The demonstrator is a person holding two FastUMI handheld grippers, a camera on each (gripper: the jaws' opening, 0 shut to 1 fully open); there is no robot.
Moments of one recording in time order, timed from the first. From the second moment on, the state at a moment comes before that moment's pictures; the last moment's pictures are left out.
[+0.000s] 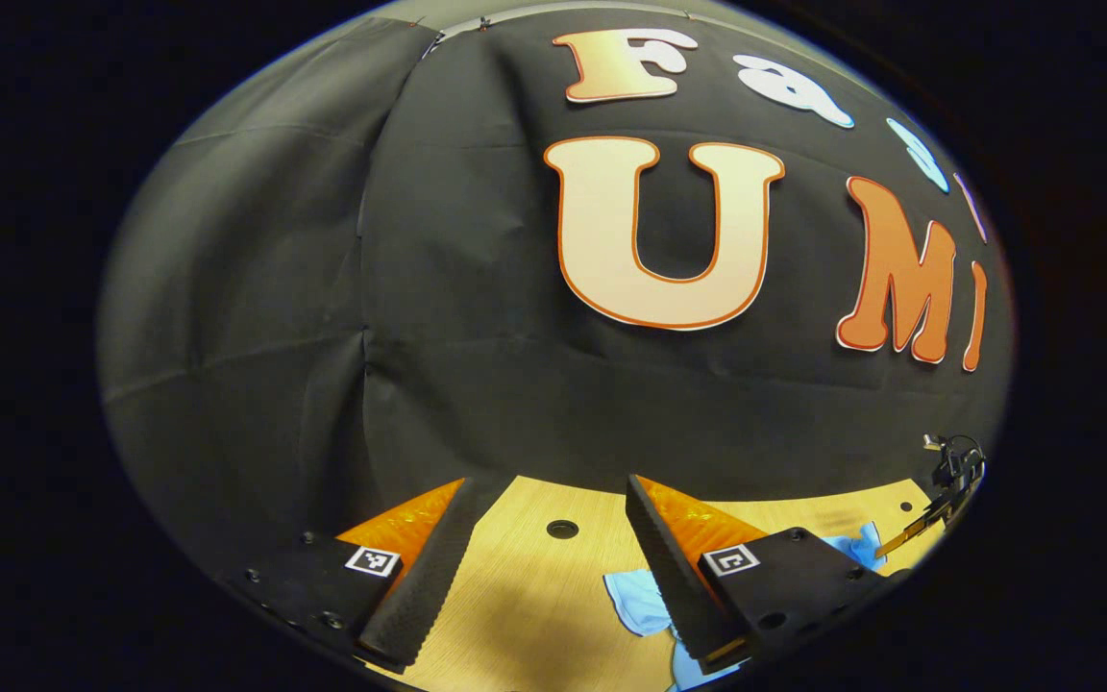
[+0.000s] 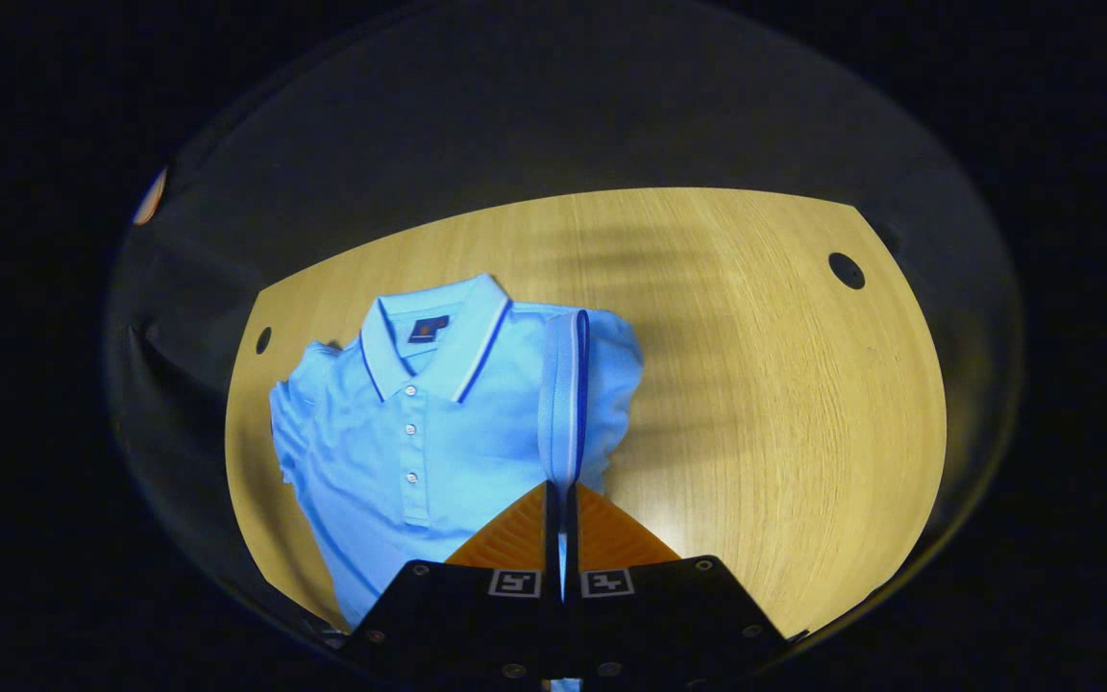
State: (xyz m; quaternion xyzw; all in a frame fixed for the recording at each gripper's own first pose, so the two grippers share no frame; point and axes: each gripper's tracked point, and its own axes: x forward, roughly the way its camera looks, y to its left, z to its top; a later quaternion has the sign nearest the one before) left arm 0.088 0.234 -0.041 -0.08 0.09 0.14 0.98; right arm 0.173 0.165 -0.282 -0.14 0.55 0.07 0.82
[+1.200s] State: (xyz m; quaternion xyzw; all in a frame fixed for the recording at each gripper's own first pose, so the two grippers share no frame) left arm 0.091 0.220 -0.153 -0.09 0.26 0.10 0.96; right arm 0.123 0.260 -0.293 -0.12 0.51 0.13 0.84
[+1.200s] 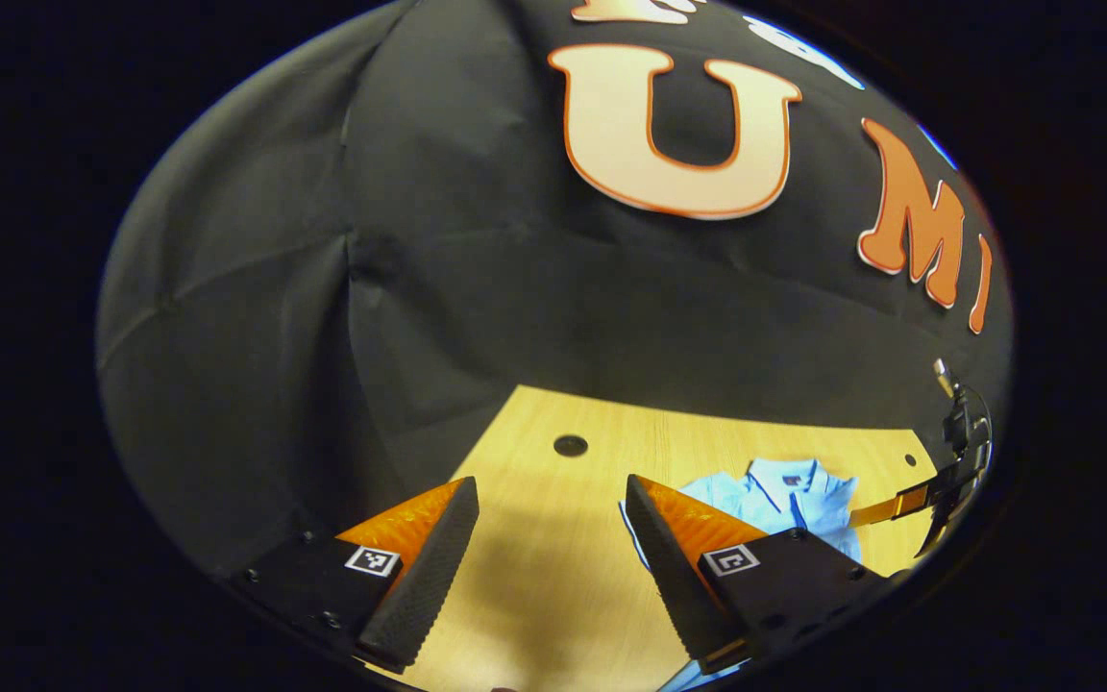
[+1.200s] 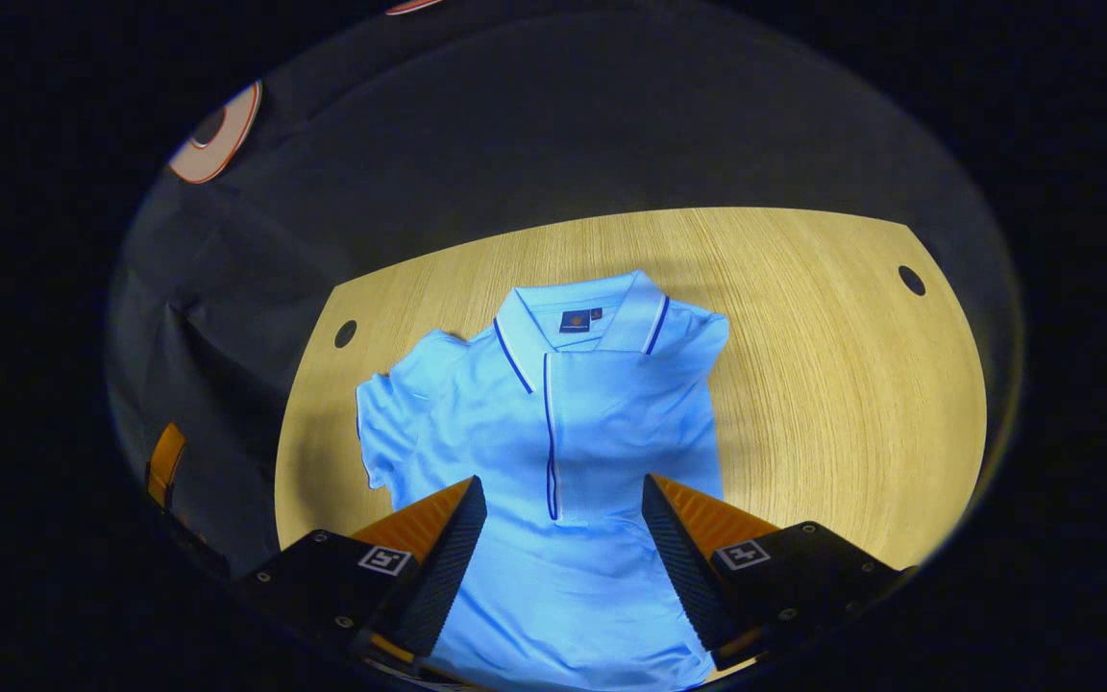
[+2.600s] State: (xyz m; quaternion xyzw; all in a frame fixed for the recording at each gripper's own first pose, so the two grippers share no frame) left arm 0.172 0.131 -0.358 -0.07 0.55 0.05 0.83; right arm 0.091 0.166 -0.274 -0.08 0.53 0.09 0.84
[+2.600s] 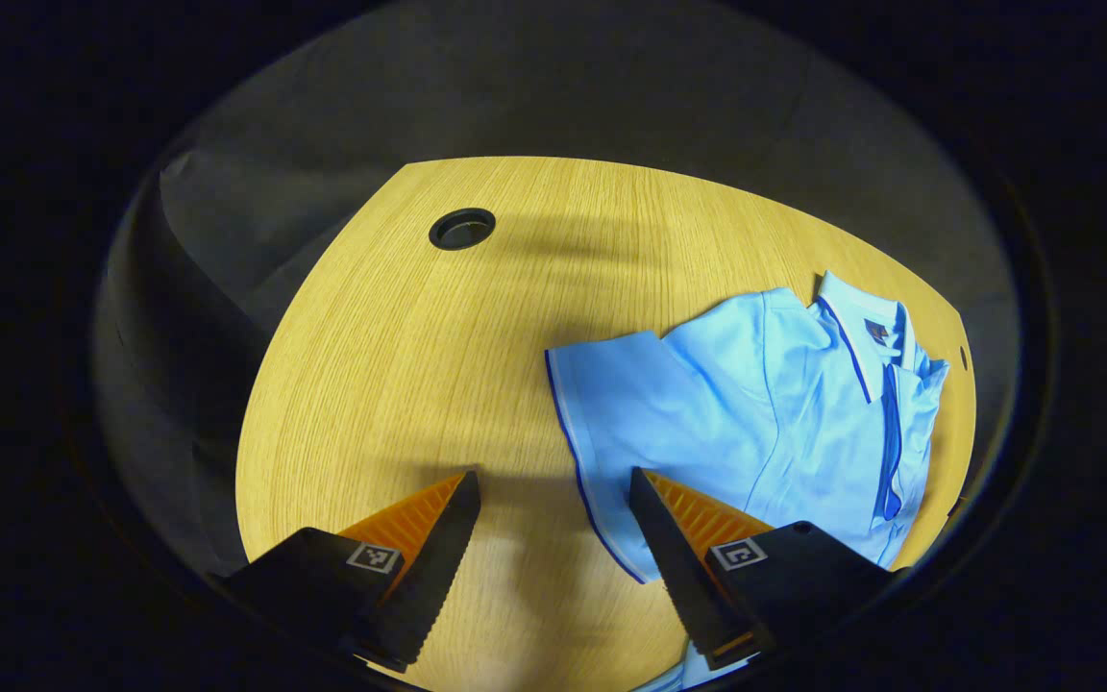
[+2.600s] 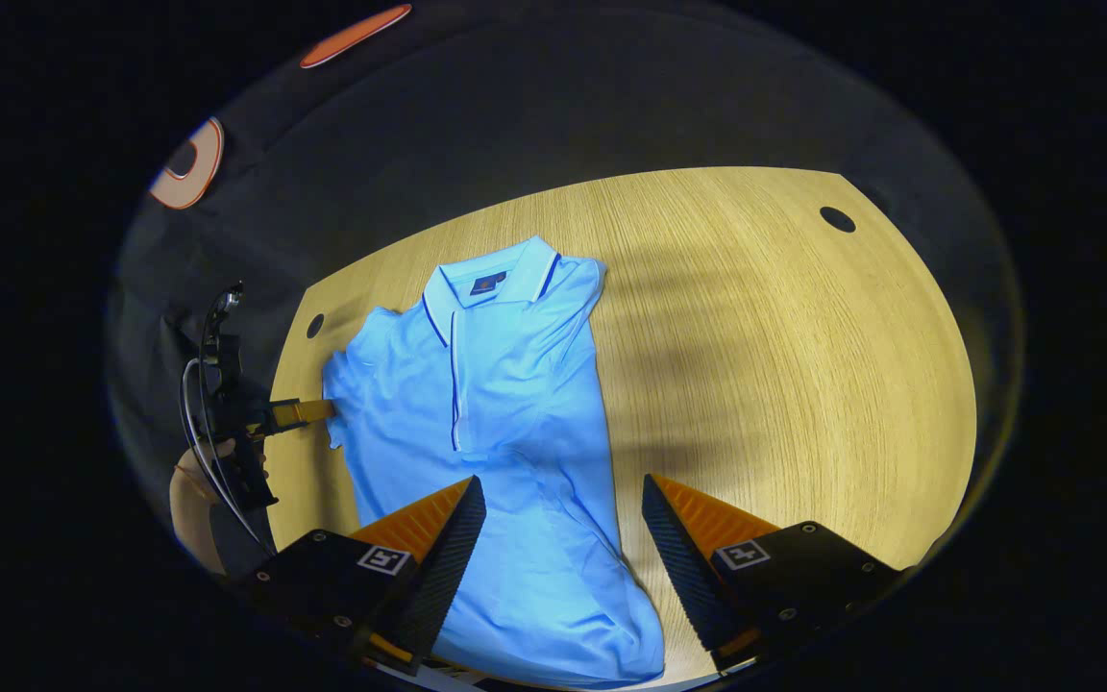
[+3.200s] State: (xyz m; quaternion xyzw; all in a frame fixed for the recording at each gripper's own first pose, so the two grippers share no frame) left arm 0.167 0.083 -0.350 -0.24 0.52 -0.01 0.82; right arm 0.082 0.172 -0.266 -0.07 0.52 0.10 0.84
